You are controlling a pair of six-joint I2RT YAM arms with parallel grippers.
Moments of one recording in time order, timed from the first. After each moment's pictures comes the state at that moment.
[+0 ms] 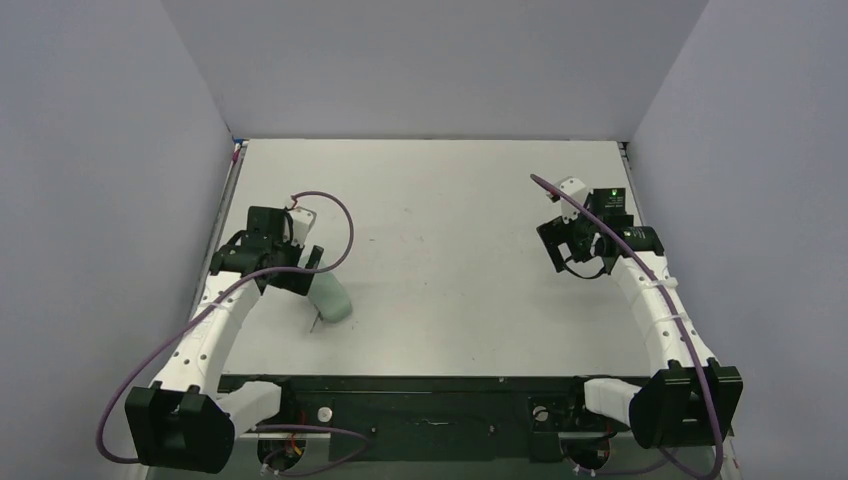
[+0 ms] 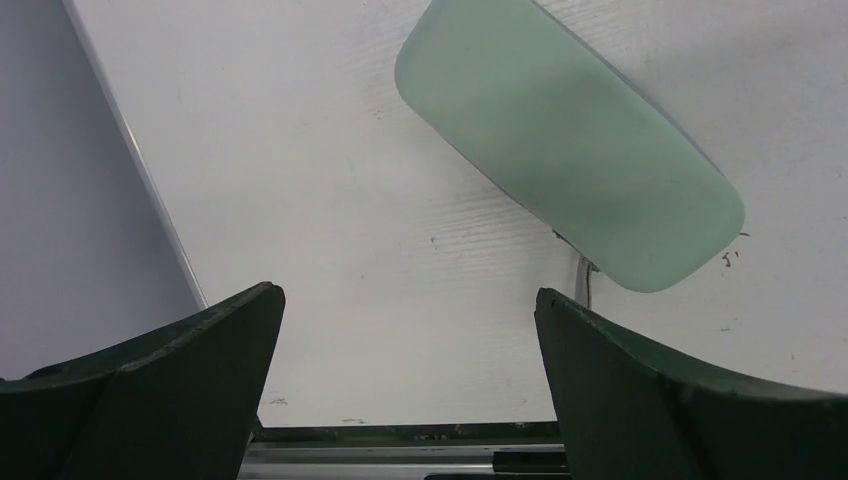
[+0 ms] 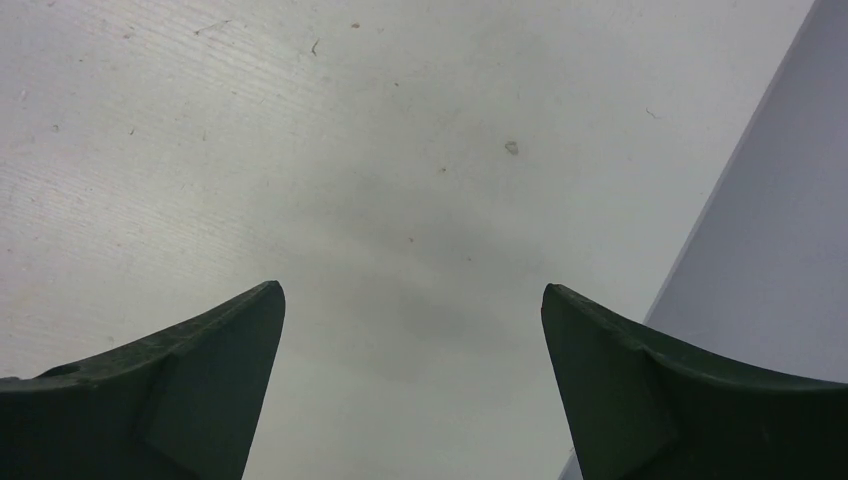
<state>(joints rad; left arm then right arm) -0.13 1.11 0.95 -0.85 -0.16 0.23 0.04 1.19 1.04 -0.74 -0.07 -0.46</state>
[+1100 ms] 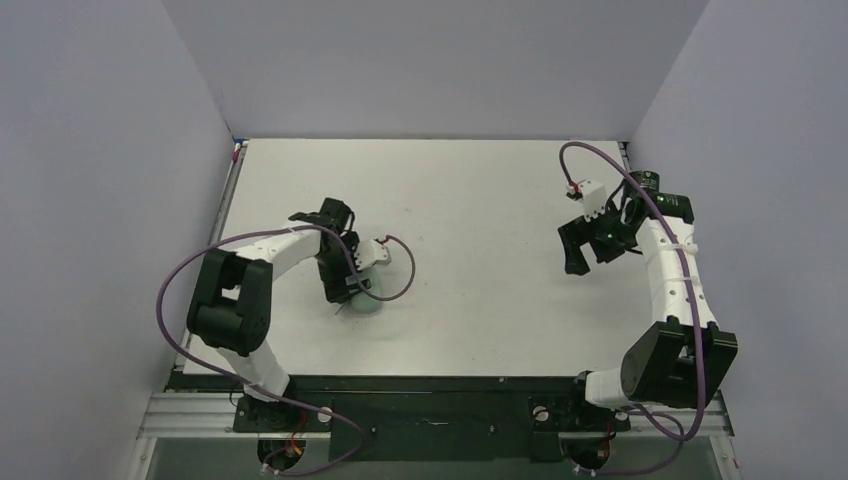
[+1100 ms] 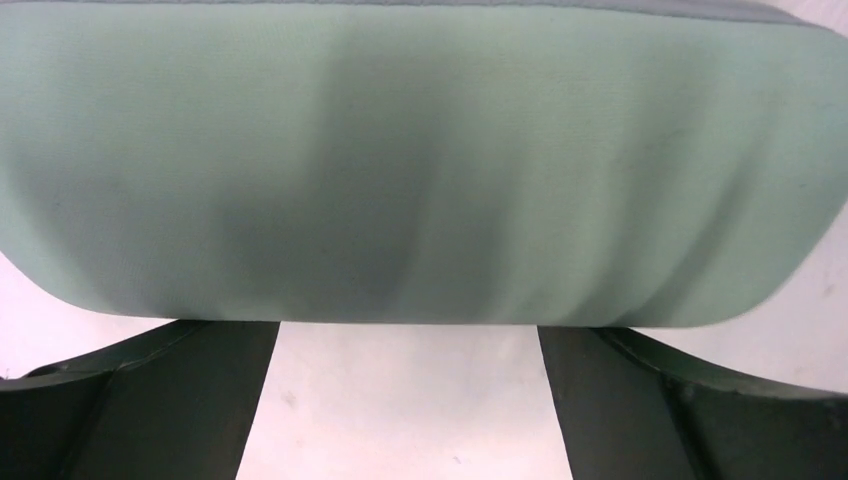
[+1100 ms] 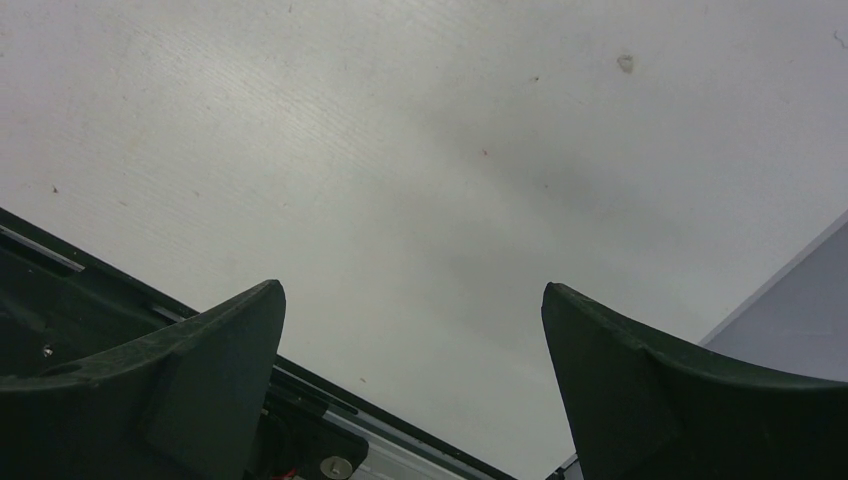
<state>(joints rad) -0.27 1.67 1.02 -0.76 0.15 0.95 -0.17 1.39 1.29 -1.15 -0.35 -0.66</state>
